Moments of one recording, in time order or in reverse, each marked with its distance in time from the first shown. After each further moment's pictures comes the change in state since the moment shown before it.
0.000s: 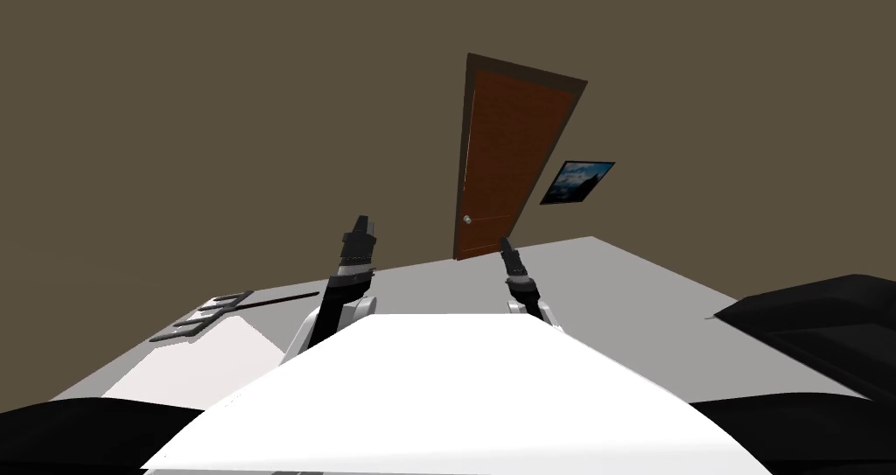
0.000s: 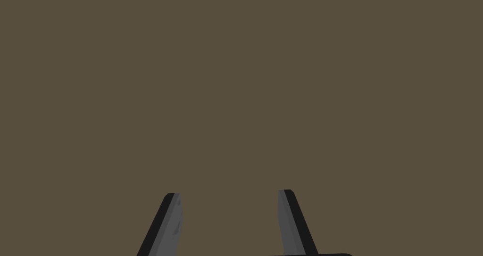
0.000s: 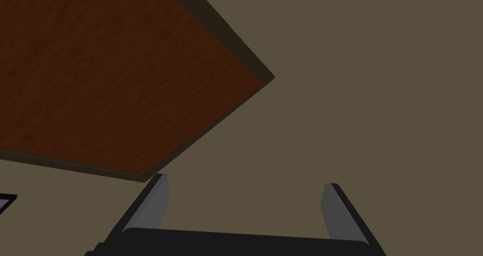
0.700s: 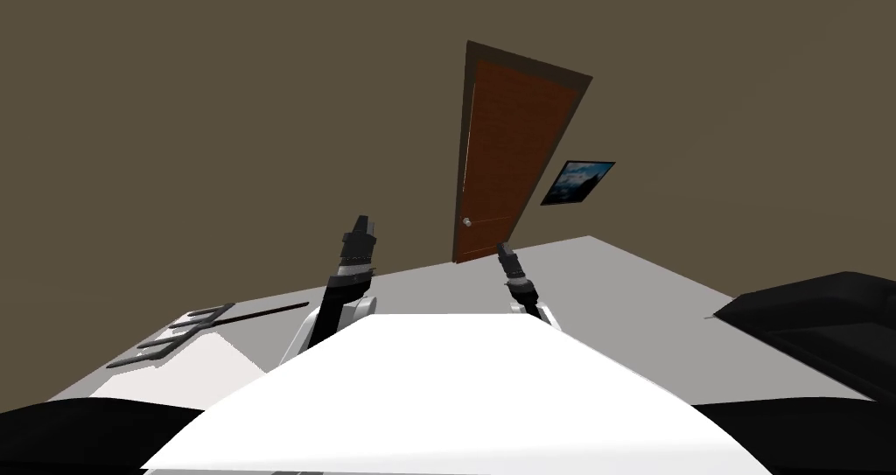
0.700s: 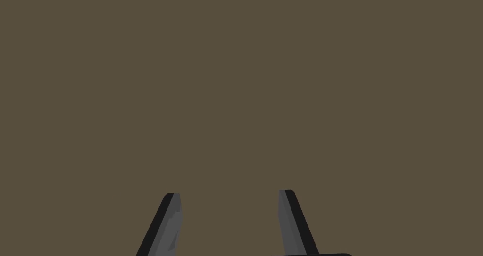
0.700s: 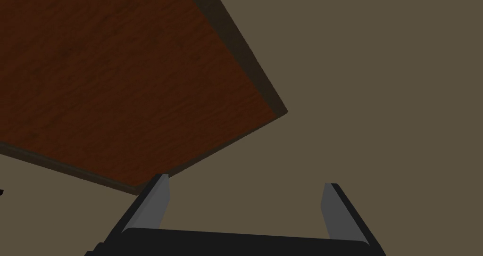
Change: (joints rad) arm -0.052 -0.030 -0.053 0.167 0.072 -0.064 0.071
